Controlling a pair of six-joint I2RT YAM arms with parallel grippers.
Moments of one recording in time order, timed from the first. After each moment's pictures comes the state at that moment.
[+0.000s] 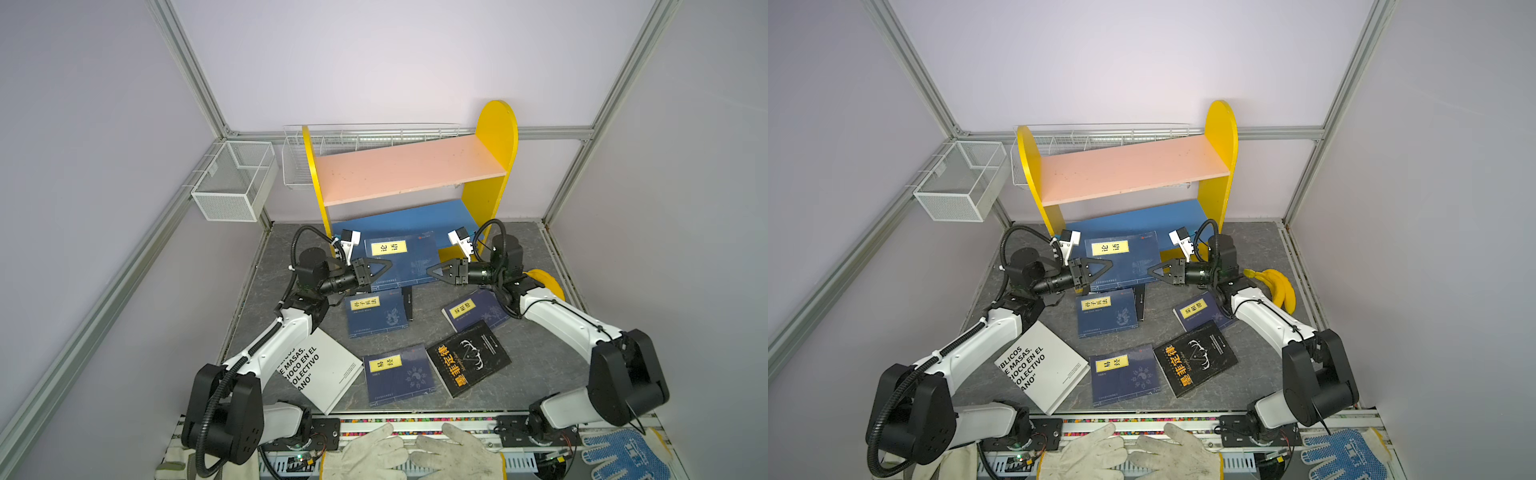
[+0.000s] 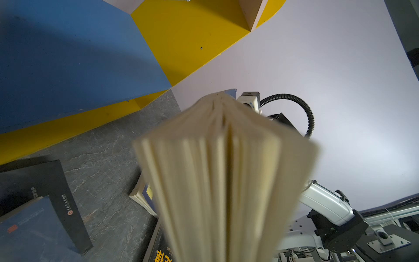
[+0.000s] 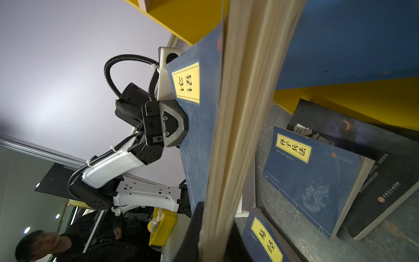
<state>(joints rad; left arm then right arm) -0.32 1.30 0.82 0.40 0.91 -0.92 0.38 1.47 0.98 0.25 -1.06 0.81</state>
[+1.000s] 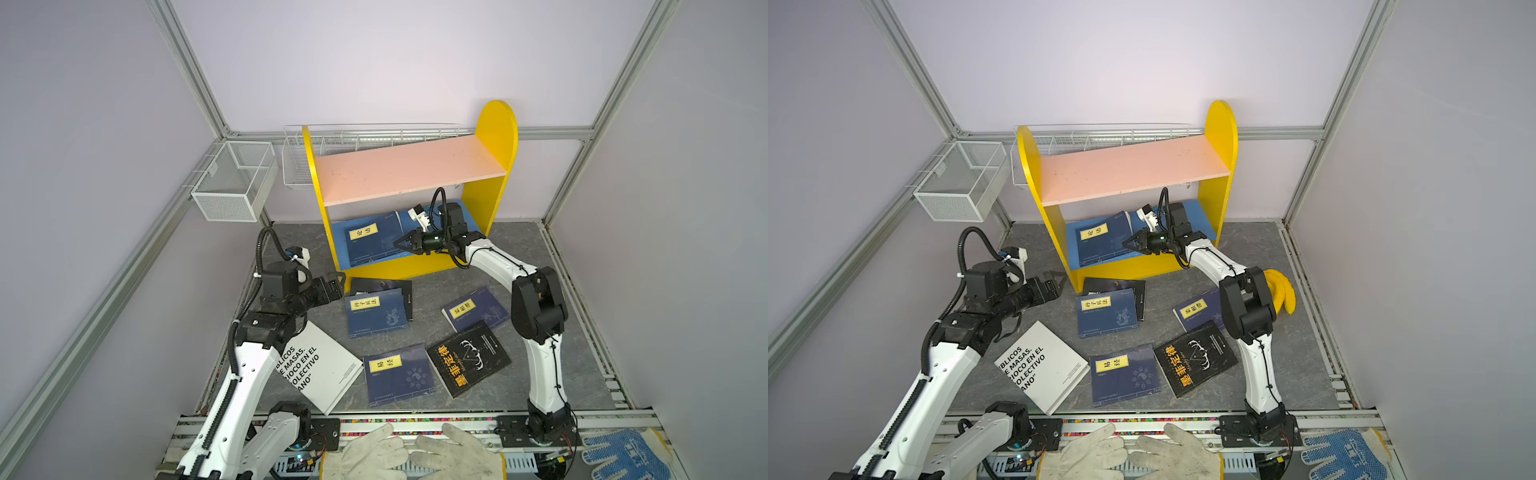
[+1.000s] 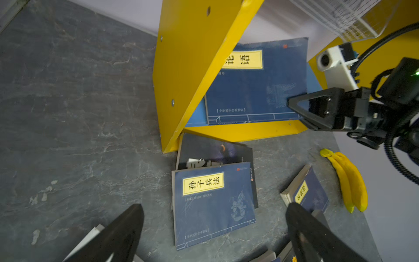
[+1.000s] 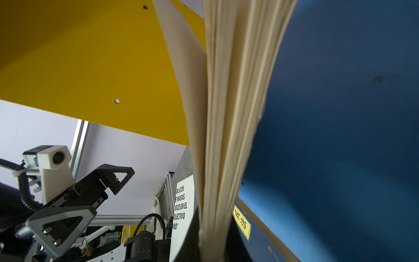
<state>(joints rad) -0.18 0.94 0.91 -0.54 0.20 -0.42 0.45 2.19 1.82 -0.17 -0.92 0.61</state>
